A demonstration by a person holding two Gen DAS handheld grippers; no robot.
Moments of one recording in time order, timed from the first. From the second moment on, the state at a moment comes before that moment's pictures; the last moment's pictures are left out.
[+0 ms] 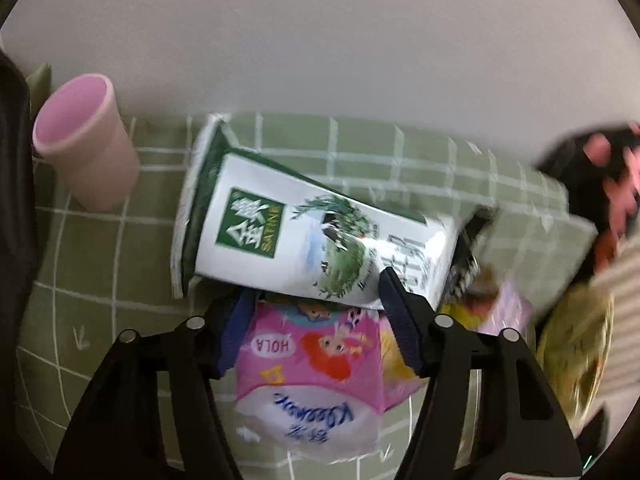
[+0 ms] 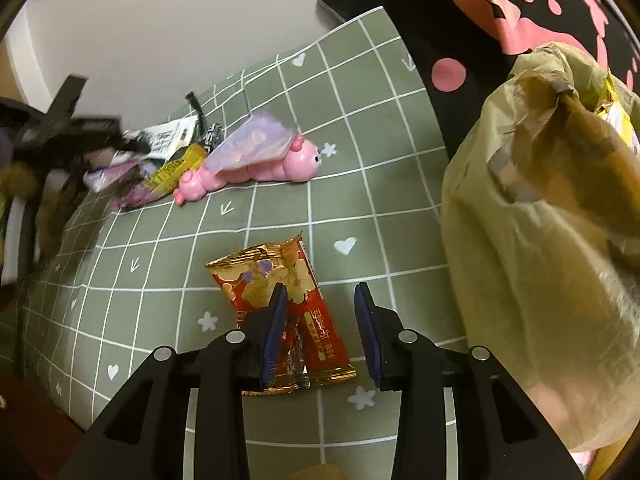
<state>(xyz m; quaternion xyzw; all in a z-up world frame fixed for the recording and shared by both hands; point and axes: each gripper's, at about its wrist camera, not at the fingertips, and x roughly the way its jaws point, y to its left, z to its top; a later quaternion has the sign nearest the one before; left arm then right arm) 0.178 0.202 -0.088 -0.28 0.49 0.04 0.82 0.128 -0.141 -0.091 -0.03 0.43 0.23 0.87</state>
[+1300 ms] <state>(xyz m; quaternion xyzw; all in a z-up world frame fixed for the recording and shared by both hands) 0.114 0.169 -0.041 -0.20 0.42 -0.05 0.88 0.123 -0.129 -0.086 -0.02 0.42 0.28 0.86</state>
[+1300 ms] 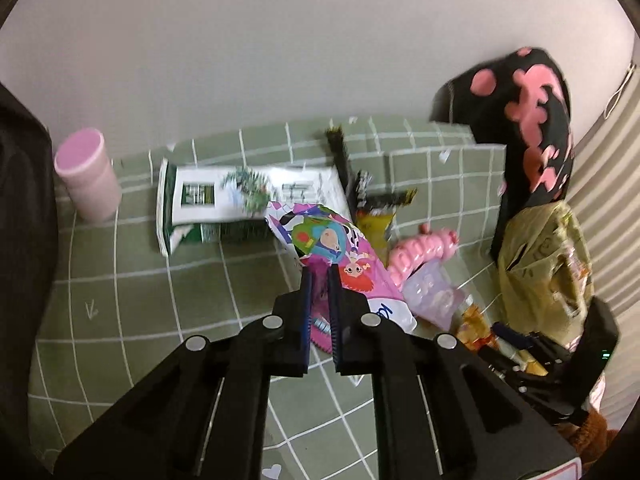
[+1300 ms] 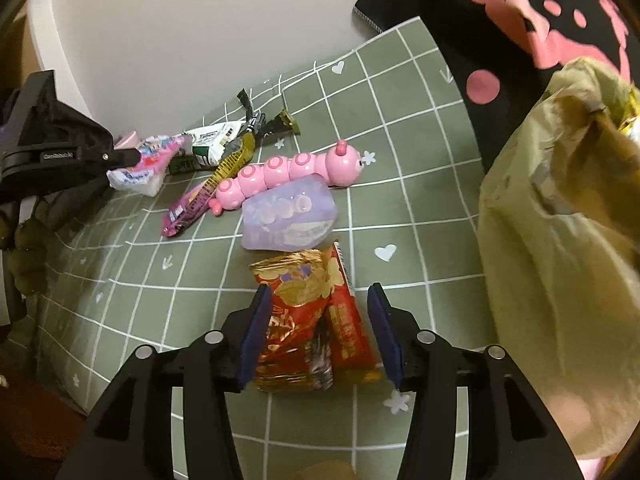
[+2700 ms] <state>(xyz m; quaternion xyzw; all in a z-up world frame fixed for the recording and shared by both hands) 0.183 0.015 0.114 -0.09 0.28 -0.27 0.92 0.139 -0.246 0.081 -0.01 0.28 0.09 0.96</state>
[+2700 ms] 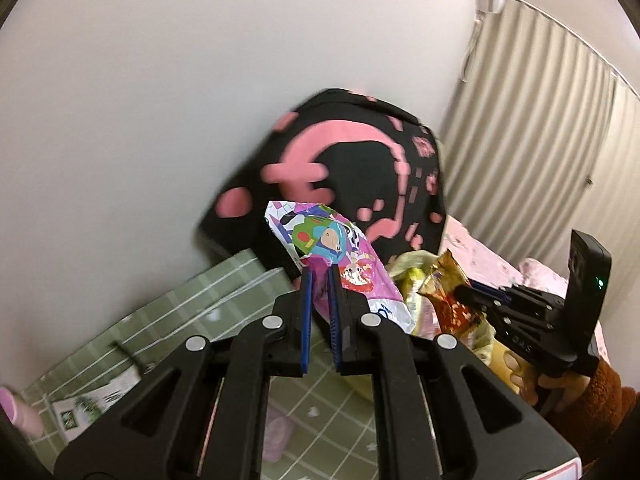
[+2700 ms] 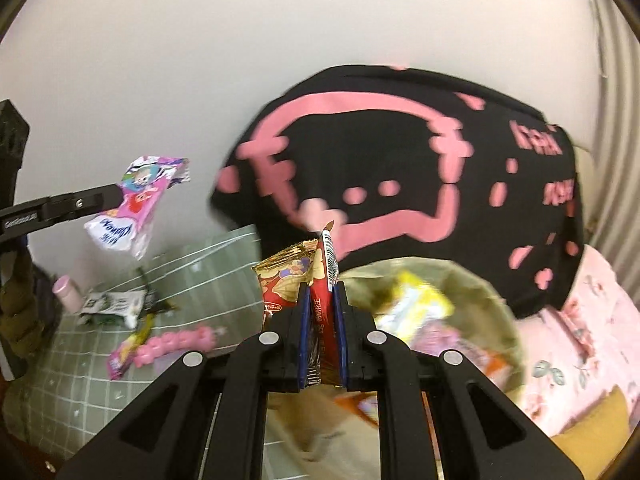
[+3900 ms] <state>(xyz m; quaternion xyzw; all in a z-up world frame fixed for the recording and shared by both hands) 0.225 -0.172 0.047 -0.03 0.41 -0.40 0.82 0.112 -0.390 0.067 0.06 0.28 -0.07 0.96</state>
